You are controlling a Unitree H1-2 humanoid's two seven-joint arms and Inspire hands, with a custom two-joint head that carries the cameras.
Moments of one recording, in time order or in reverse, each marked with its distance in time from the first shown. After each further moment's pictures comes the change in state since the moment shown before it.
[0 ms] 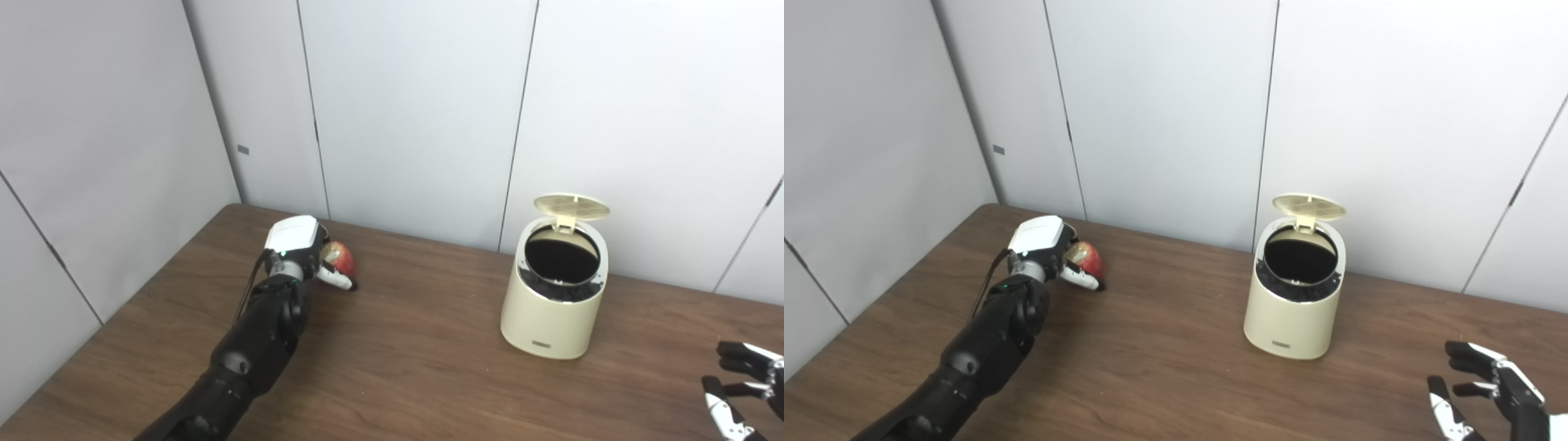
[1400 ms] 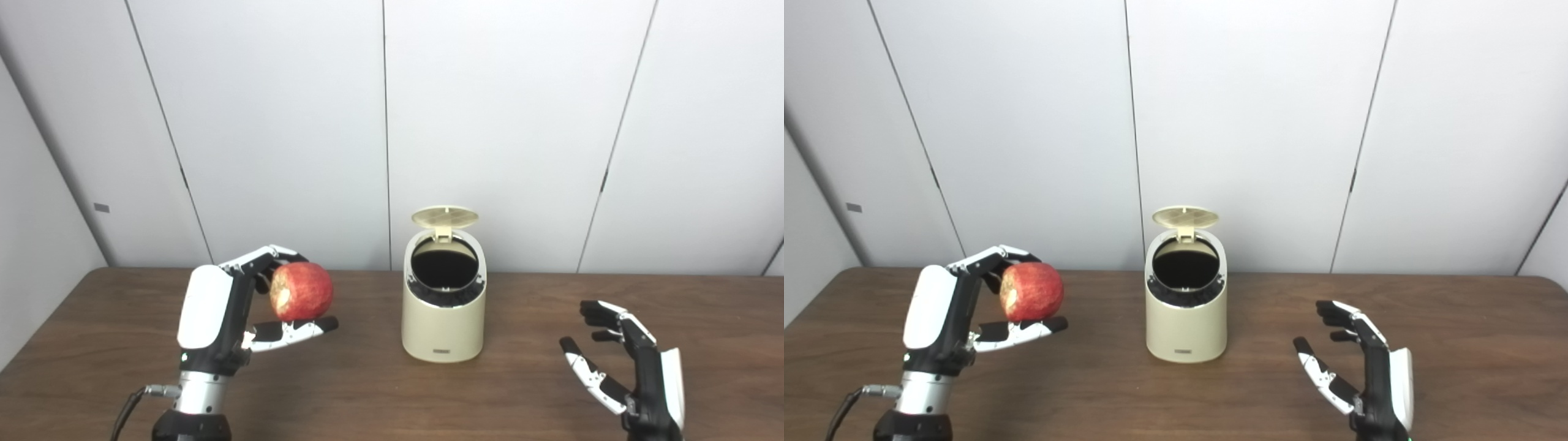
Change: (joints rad) left arm 0.304 -0.222 0.156 -0.603 -0.195 -0.567 0.278; right arm -0.103 0.012 0.035 0.245 -0.087 -0.158 -0.202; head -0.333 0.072
